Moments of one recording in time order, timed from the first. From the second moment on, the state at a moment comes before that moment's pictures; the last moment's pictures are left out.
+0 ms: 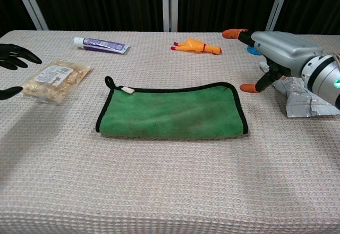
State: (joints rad) left arm -0.42 -1.30 -0.05 -1.62 1.32 1.11 -0.22; right arm 0.60 -1.62 0.19 -1.41 -1.30 1.06 -0.30
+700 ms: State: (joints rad) left arm -0.36 -1.25 -0.04 -1.65 1.33 1.12 -0.35; right arm 0.64 -1.79 -0.06 -0.68 -1.79 1.28 0.08
